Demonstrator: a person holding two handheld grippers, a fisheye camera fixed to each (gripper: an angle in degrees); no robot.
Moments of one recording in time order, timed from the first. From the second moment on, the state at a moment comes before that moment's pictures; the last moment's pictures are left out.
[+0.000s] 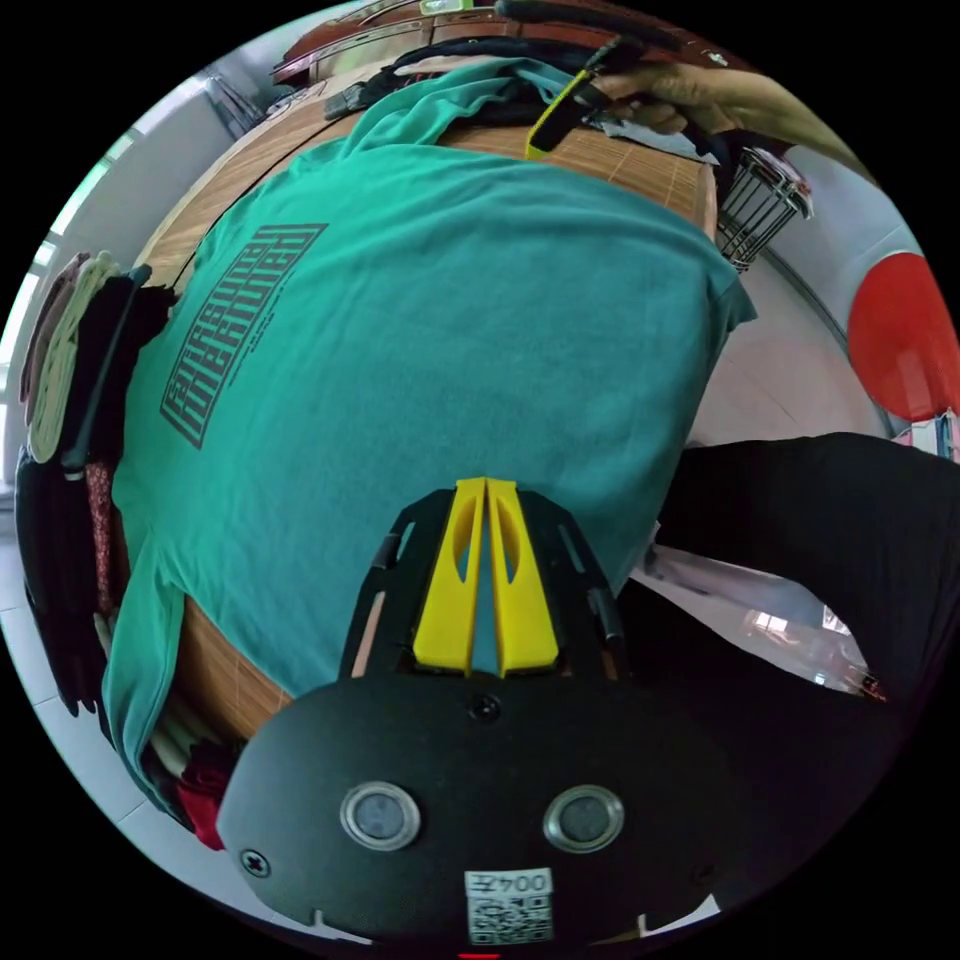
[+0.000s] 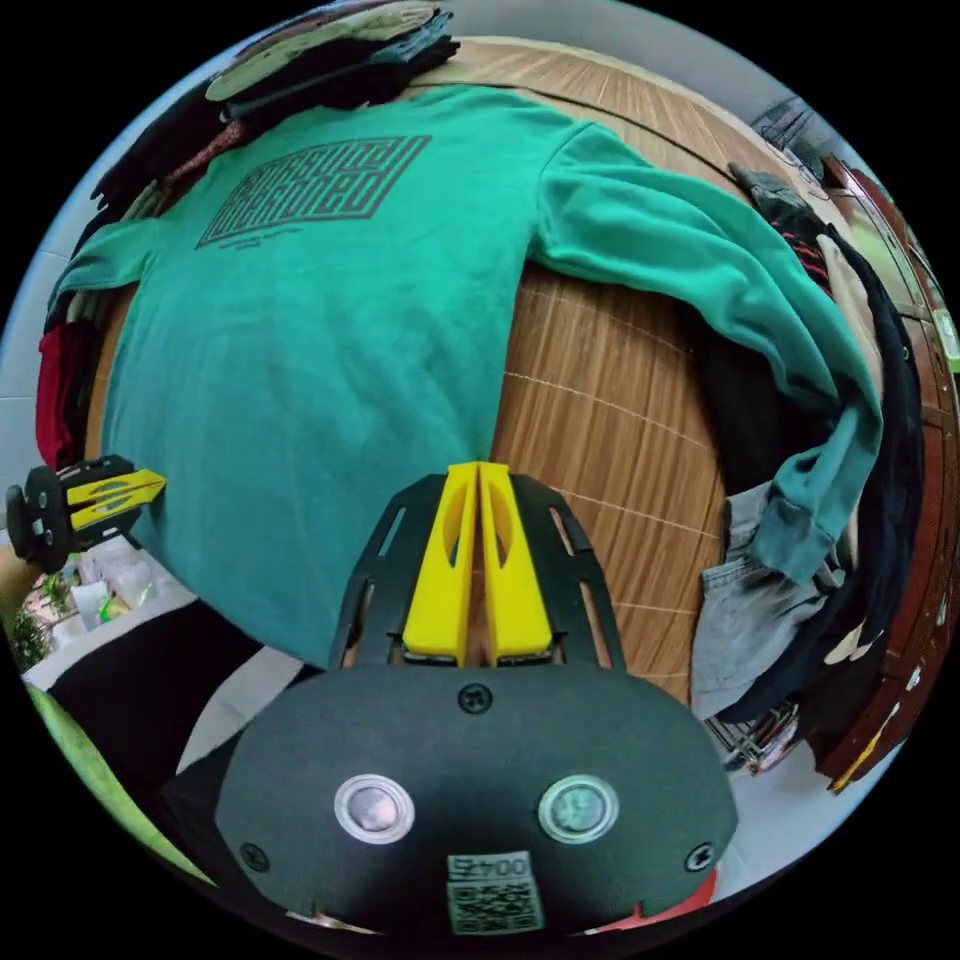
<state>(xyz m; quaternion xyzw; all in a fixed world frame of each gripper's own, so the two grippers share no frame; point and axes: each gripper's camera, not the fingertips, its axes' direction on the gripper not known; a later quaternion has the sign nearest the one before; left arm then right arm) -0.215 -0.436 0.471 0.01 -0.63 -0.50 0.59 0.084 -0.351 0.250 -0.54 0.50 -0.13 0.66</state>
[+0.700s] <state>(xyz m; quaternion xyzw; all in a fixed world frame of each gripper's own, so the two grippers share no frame) -0.374 -0.286 0.564 -0.03 -0.58 -0.55 0.60 0.148 -0.559 -0.053 -0.30 0.56 0.05 0.77</state>
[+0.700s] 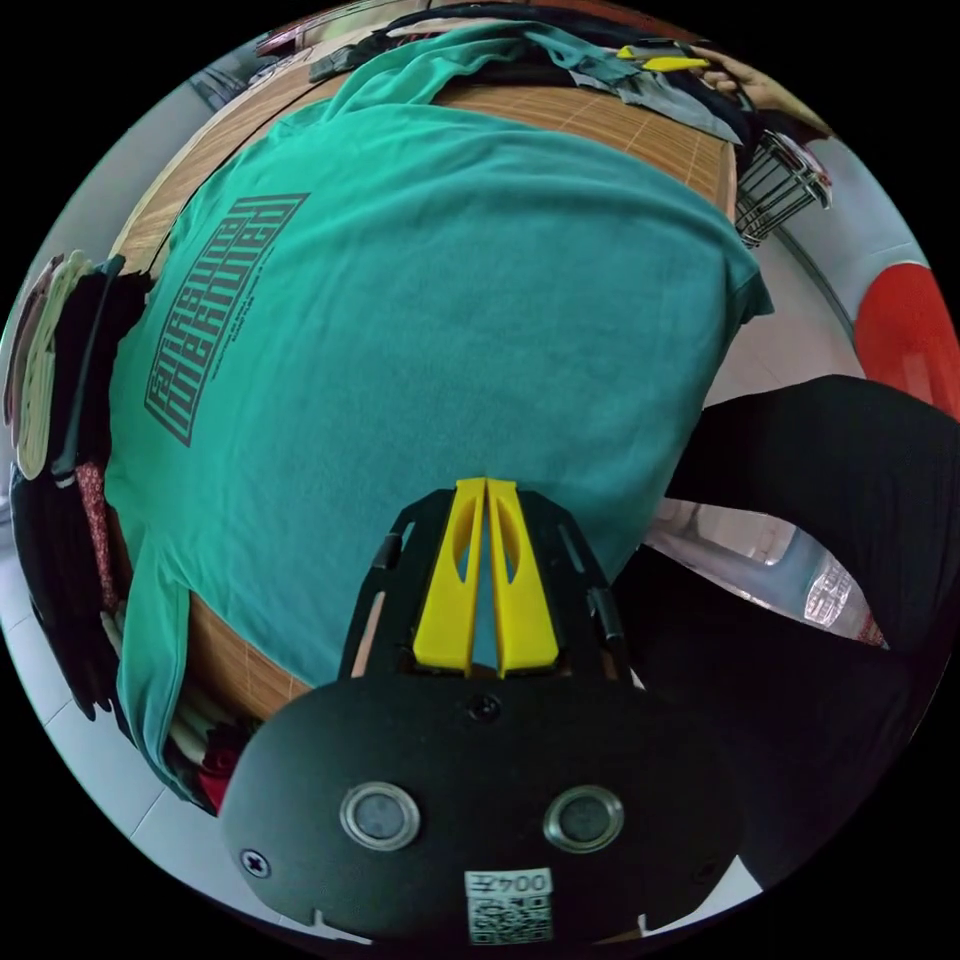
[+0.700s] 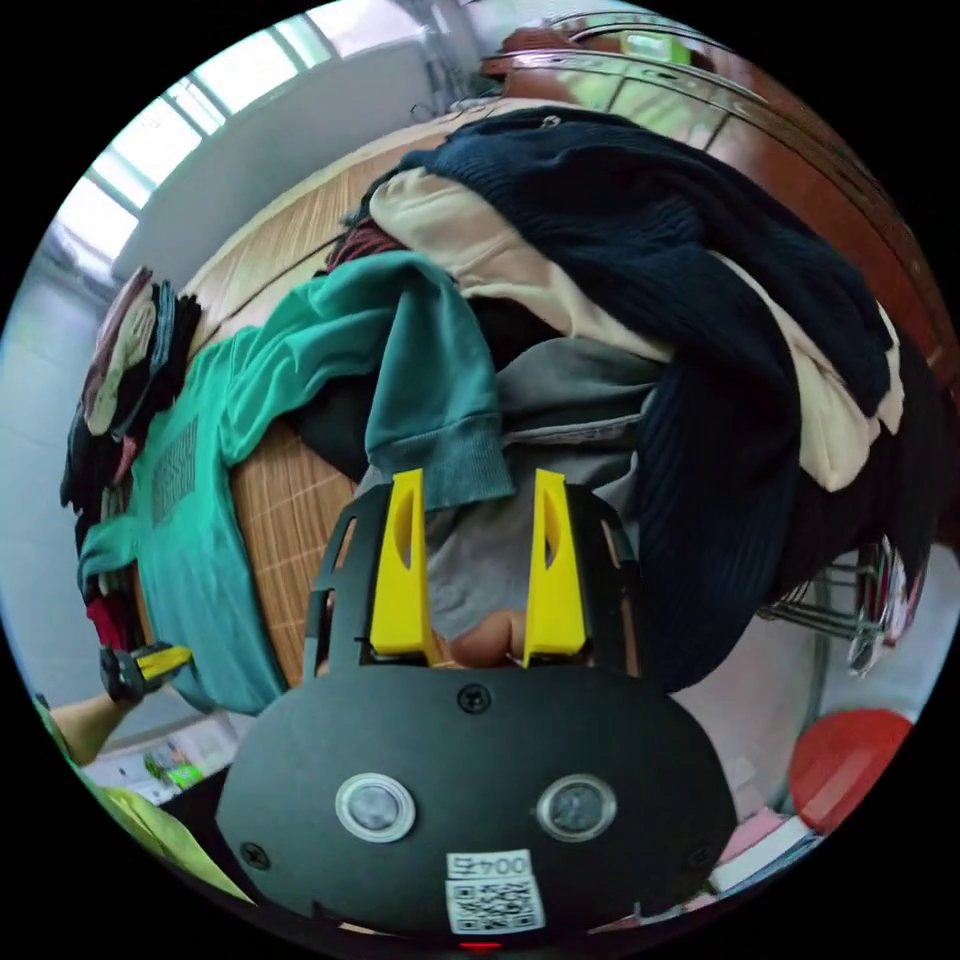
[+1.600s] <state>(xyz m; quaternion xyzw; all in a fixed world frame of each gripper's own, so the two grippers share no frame) -0.436 -0.465 0.336 0.20 -0.61 -0.42 0.64 0.000 -0.762 -0.045 -0.45 0.29 0.04 0.85</state>
